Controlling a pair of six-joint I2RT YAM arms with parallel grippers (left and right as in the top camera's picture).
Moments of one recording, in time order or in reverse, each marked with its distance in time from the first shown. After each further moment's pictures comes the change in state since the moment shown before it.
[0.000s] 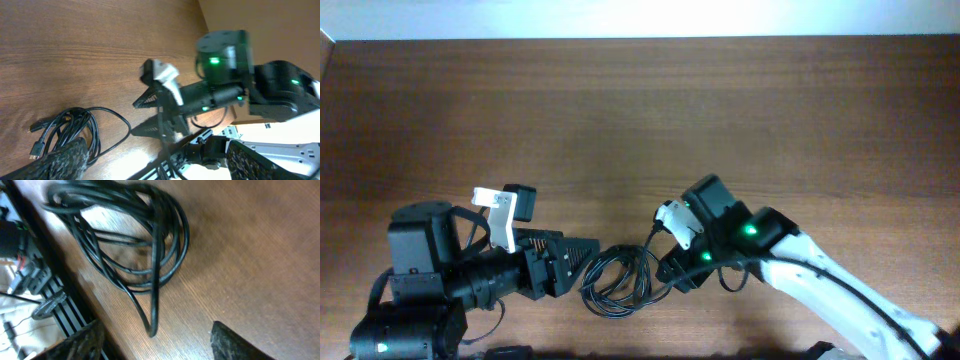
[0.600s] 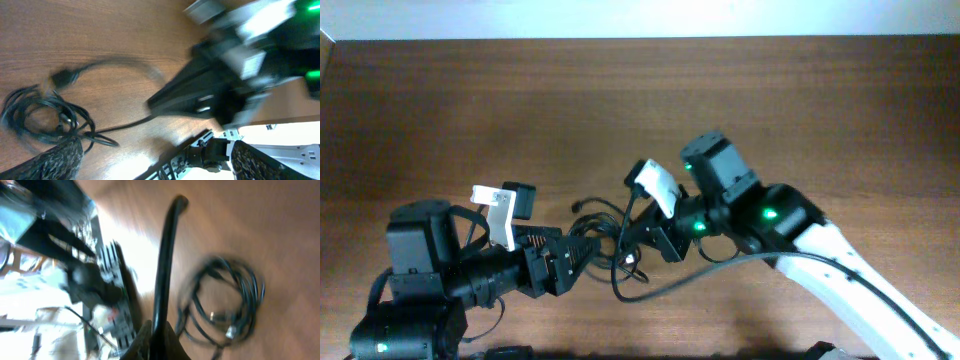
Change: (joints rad) left arm 0.000 0.000 0.000 0.023 0.000 -0.003; right arm 0.000 -0.035 0.318 0.060 -0.289 0.024
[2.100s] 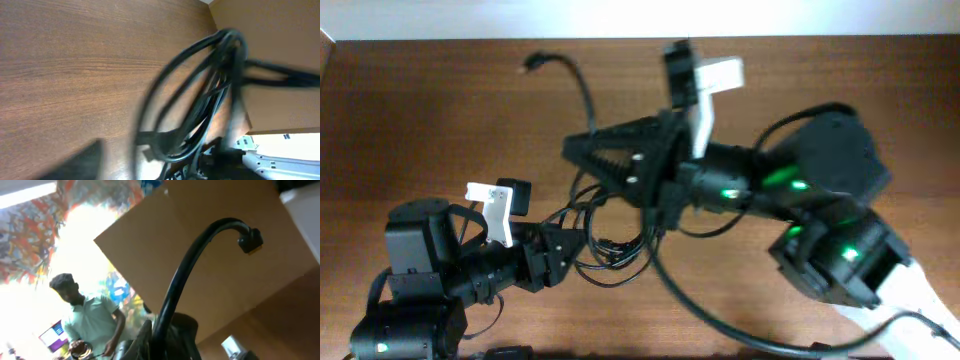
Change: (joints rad) left arm 0.000 0.000 0.000 0.027 -0.072 -0.002; right arm 0.130 -0.055 0.366 0.632 0.088 0.811
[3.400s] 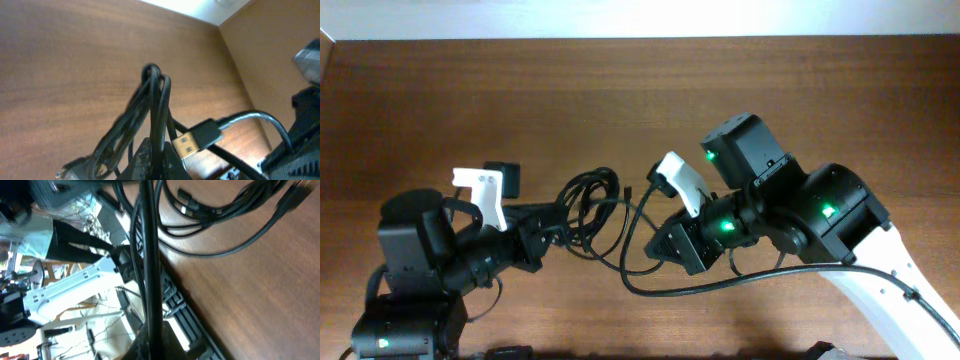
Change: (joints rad) left arm 0.000 0.003 -0.002 0.157 -0.085 -0.051; right arm -0.118 0.086 0.018 -1.217 -0.067 -0.628
